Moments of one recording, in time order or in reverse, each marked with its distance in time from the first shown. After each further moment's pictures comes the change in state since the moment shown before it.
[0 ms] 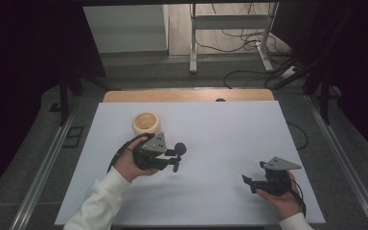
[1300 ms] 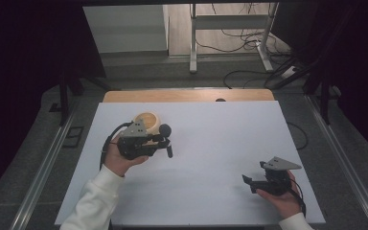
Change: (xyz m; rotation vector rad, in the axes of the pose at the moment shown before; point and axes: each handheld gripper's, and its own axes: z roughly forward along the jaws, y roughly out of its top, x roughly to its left) left arm 0.022 -0.015 -0.032 -0.188 0.121 -0.175; right arm 0.000 0.000 0.000 0.003 -0.005 0.001
